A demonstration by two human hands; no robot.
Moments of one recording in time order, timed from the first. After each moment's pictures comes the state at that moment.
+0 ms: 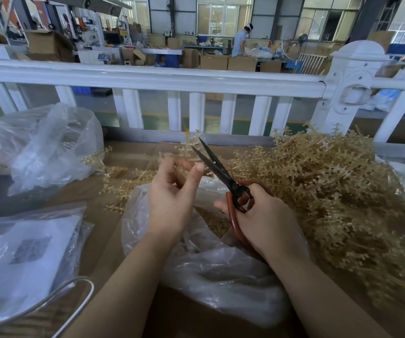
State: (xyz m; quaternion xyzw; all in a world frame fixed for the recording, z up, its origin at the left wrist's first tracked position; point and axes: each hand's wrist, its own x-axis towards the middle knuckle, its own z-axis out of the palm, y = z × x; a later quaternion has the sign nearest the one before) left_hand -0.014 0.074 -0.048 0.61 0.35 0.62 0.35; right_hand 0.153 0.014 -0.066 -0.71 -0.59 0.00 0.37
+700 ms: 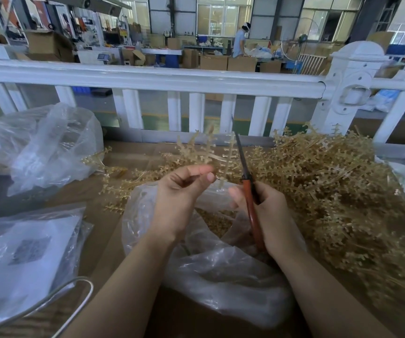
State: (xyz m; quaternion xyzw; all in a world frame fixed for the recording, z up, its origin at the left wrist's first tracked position) left_hand -0.006 0.075 -0.045 0.53 0.27 0.59 0.55; right_hand 0.148 0.012 -0.048 -0.62 -0.52 0.23 0.54
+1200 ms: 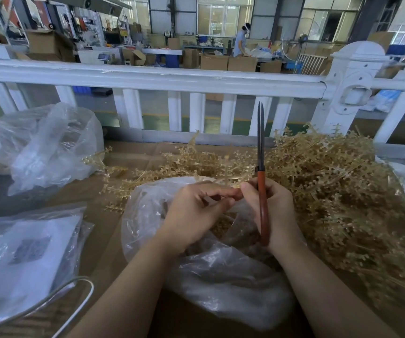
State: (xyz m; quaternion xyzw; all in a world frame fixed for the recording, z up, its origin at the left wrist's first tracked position) left_hand -0.004 0.068 -0.050 0.76 0.29 0.45 0.37; right_hand 0.150 0.022 -0.049 -0.59 -0.44 0.26 0.62
